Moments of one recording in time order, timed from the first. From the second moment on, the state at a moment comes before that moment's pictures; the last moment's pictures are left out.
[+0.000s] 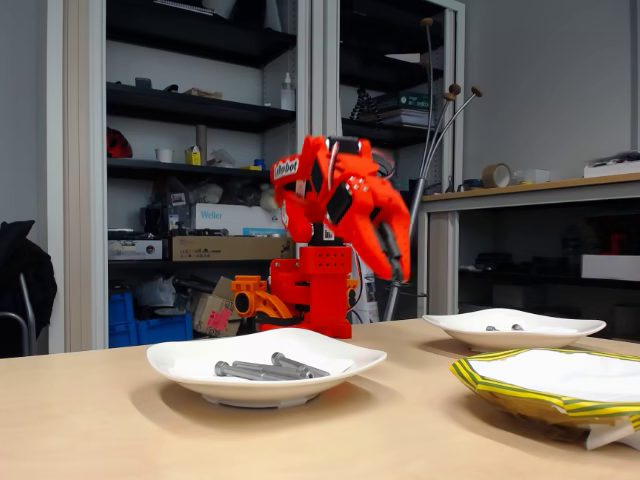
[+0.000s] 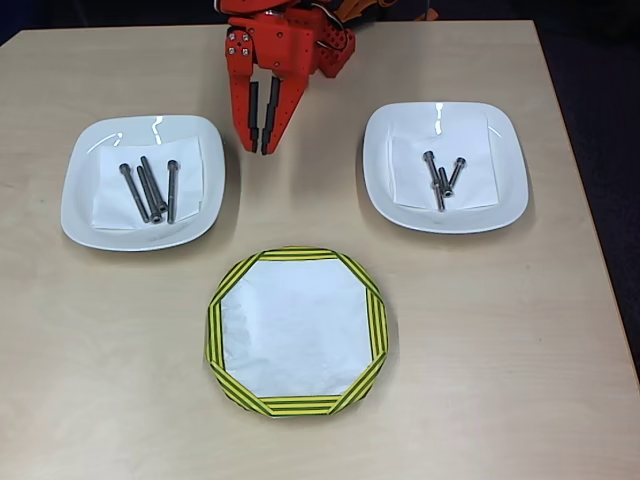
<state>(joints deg) 9.5 167.2 161.1 50.6 74.7</state>
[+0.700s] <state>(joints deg) 7.9 190.3 172.8 71.4 76.1</state>
